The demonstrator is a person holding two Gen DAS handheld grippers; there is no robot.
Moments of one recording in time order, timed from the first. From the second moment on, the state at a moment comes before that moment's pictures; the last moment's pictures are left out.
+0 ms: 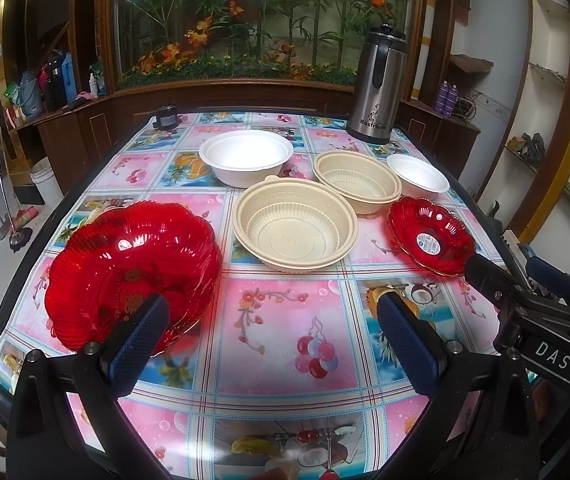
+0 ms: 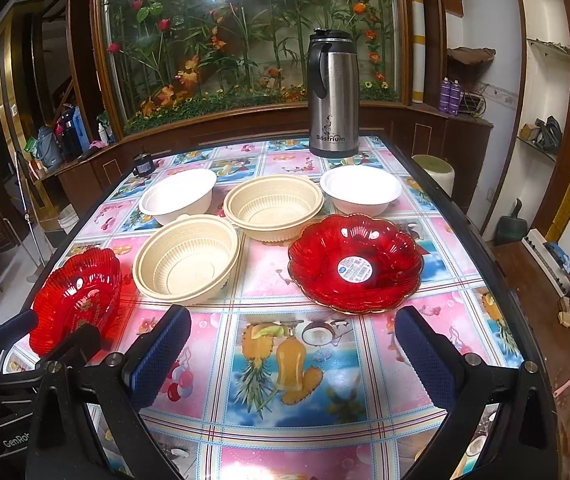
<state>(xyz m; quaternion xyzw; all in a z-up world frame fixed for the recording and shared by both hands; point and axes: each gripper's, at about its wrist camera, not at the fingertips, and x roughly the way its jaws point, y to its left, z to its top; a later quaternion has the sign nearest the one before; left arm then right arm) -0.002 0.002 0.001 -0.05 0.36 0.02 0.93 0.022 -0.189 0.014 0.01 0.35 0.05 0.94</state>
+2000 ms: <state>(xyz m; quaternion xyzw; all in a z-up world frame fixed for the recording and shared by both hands) -0.012 0.010 0.003 -0.05 0.36 0.00 0.93 0.016 -0.186 0.016 0.02 0.35 0.06 0.93</state>
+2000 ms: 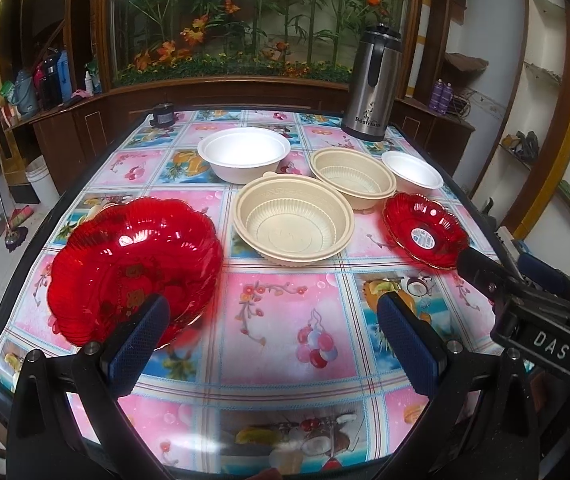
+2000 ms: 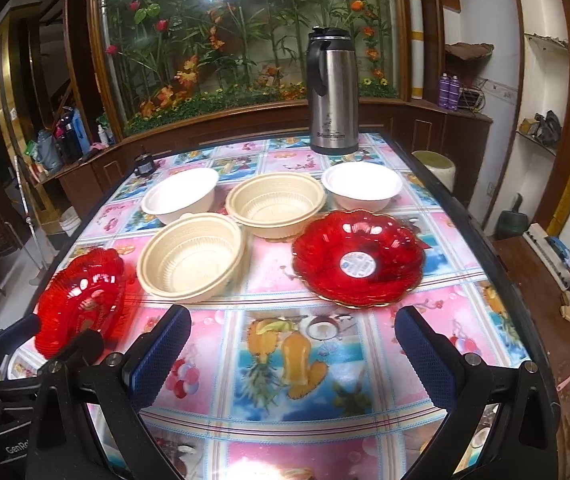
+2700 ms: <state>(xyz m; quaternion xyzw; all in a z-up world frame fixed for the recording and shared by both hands) 0.006 0.205 -0.049 -0.16 0.42 0.18 0.87 0.075 -0.040 -0.045 0.16 0.51 0.31 0.78</state>
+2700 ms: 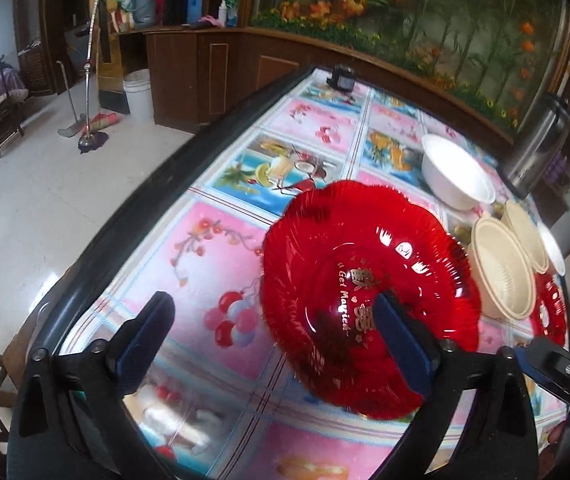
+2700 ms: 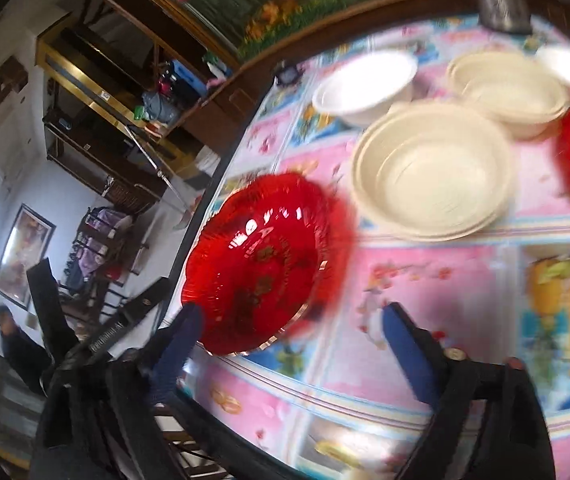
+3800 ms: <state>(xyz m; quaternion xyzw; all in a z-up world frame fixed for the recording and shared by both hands) -0.003 0.198 -0.053 -0.16 0.43 0.18 0.87 0.079 0.018 -0.056 0.03 0.50 0.24 0.83</state>
